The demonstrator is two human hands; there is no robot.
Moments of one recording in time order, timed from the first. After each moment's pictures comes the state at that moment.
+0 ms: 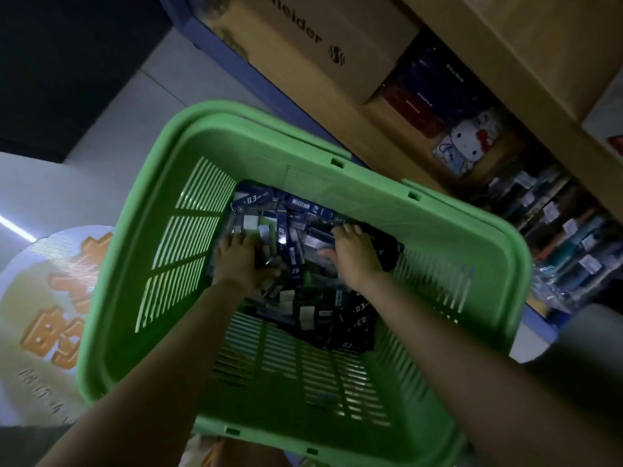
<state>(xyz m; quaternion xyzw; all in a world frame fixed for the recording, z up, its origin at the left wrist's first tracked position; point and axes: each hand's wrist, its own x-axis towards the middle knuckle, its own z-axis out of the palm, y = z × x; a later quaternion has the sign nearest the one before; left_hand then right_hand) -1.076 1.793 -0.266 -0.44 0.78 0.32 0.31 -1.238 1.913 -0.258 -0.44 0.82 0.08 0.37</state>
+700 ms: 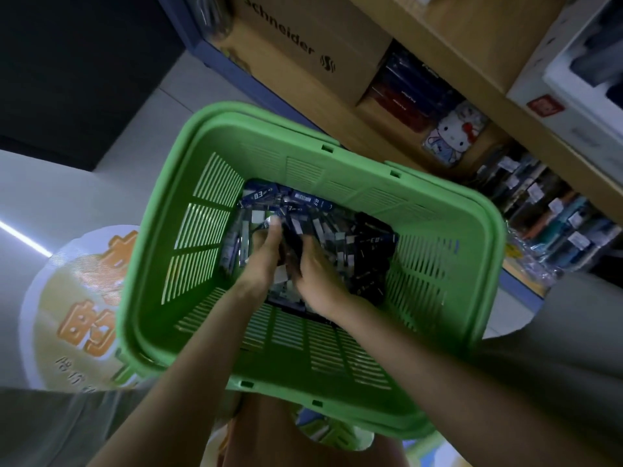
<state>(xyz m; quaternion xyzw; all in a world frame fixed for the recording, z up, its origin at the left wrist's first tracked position) -1.092 1.822 -0.177 -0.55 0.41 0.72 0.07 -1.158 1.908 -0.186 -0.30 0.78 -0.22 0.50</state>
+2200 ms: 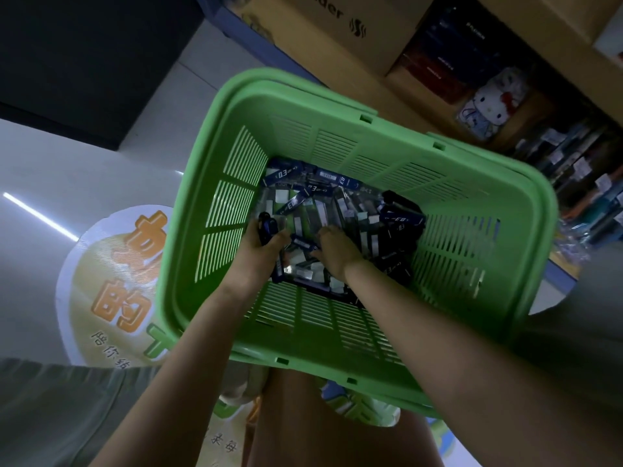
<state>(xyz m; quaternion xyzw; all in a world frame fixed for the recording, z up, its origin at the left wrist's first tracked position) -1.054 1.805 -0.146 -0.58 0.46 0.67 0.05 -1.160 1.901 -0.258 -0.36 0.77 0.00 0.52</state>
